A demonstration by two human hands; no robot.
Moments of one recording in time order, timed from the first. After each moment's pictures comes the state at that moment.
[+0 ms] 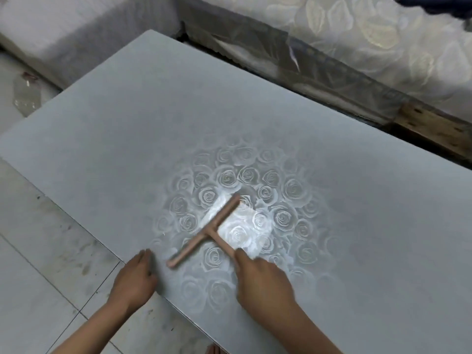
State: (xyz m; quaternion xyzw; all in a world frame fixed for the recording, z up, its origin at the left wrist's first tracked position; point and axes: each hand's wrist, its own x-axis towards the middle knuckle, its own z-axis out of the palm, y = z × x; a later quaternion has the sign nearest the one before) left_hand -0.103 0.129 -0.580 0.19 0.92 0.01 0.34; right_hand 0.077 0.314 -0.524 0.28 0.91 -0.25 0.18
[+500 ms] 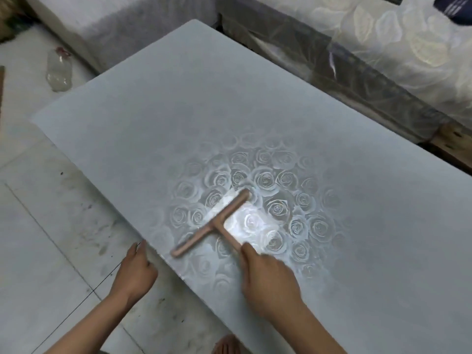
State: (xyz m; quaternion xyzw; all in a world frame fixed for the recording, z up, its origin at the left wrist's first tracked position) left_hand -0.141 0.077 -0.588 0.07 0.93 0.14 0.33; right_hand 0.016 0.280 -0.514 0.26 0.92 -0.24 0.19
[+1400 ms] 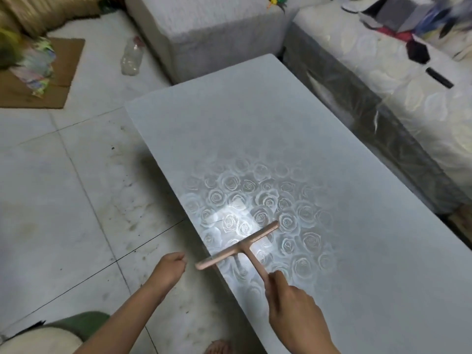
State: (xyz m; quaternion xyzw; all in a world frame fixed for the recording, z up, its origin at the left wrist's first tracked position) left_hand -0.150 0.014 -0.553 -0.21 0.77 0.42 0.42; right_hand -0.004 0.212 -0.440 0.23 0.92 -0.21 0.23
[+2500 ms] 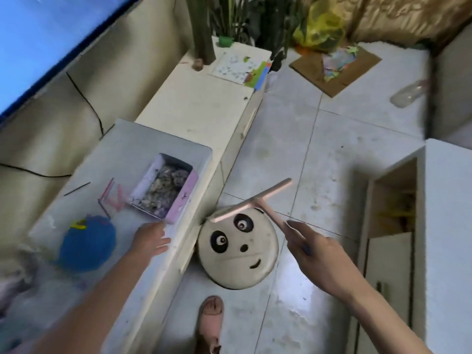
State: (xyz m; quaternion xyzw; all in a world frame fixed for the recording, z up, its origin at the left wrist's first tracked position) left_hand 0.130 -0.527 -0.459 -0.65 0.45 0.61 0.04; right_hand -0.014 -0.231 -0.351 -0.23 0.90 -0.22 0.29
